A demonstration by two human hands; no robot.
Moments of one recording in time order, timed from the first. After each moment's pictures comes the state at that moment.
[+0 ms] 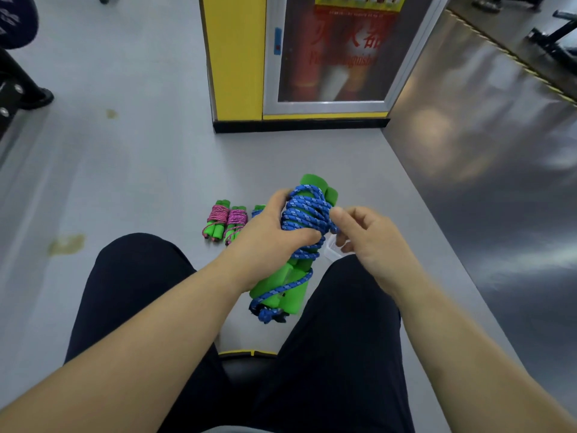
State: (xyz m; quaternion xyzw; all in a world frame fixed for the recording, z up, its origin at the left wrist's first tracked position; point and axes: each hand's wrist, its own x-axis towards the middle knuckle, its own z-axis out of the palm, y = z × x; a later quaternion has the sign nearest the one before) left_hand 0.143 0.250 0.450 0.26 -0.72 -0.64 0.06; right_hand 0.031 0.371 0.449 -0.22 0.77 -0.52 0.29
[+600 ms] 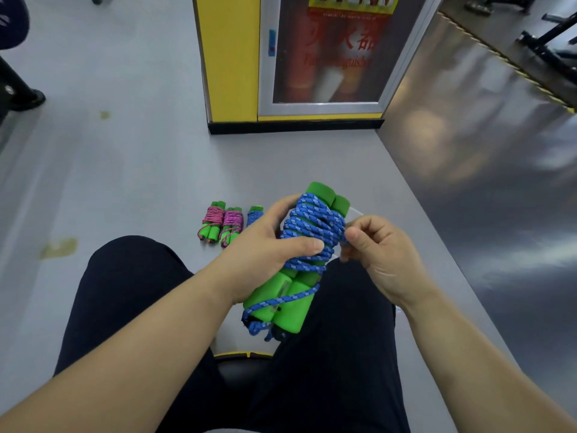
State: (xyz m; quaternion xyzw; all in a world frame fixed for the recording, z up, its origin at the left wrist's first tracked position) left_hand 0.152 0.255 0.453 0.22 -0.61 -0.76 0.05; right_hand 0.018 0.397 0.428 -0.27 0.65 -0.64 0.31
